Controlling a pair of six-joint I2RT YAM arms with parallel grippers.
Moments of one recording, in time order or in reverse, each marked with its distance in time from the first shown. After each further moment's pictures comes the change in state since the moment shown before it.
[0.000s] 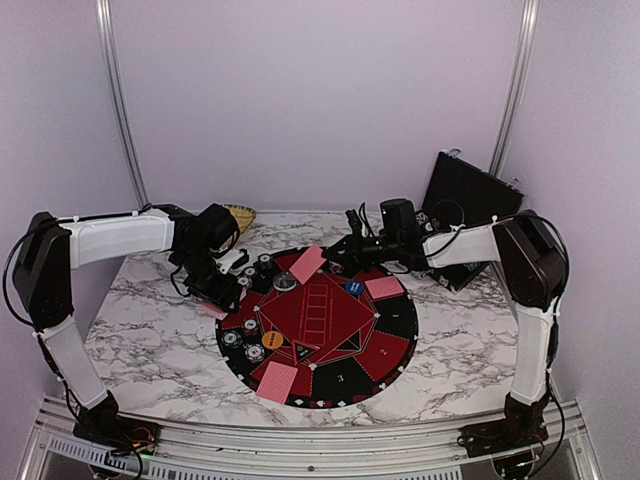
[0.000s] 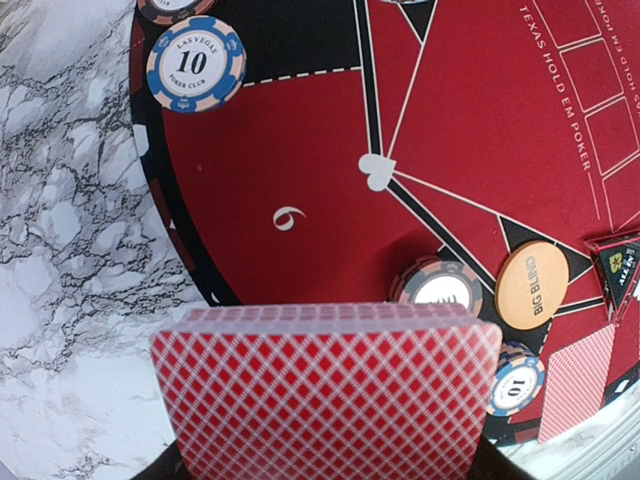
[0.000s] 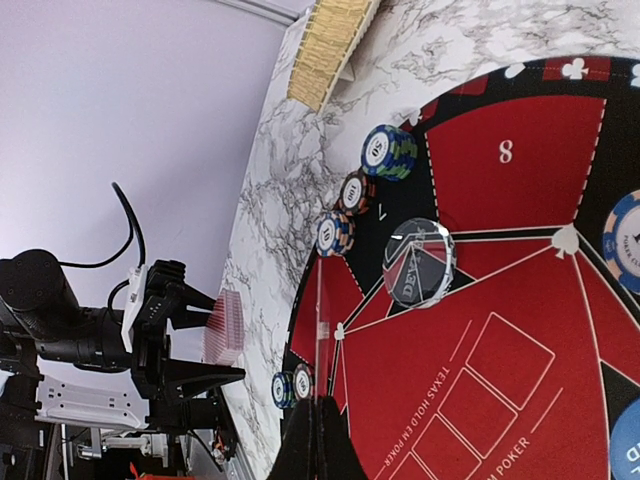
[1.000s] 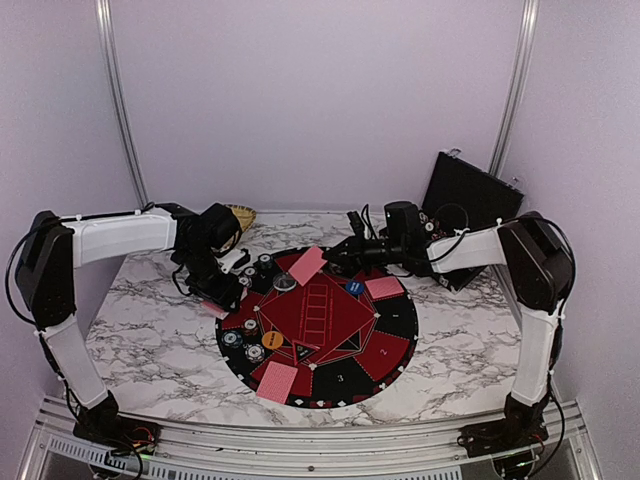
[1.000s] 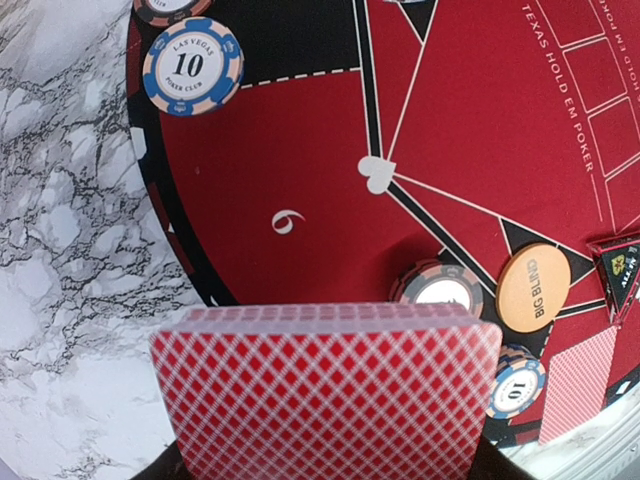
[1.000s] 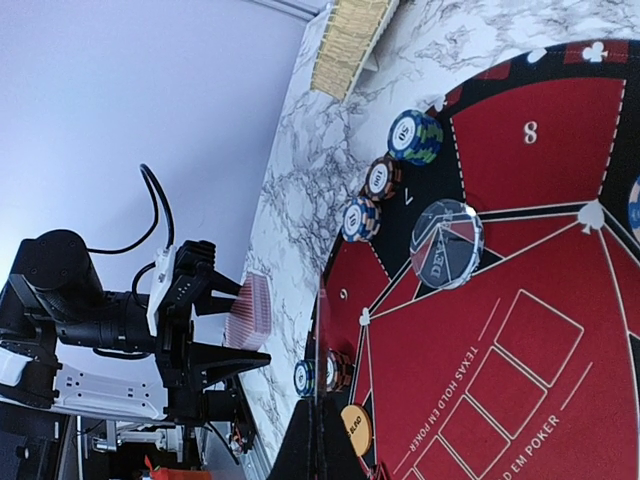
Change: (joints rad) left arm -0.004 0.016 0.021 -0.012 -0.007 0.000; right arm 0.008 -0.045 -0.079 0.085 -0.025 0.055
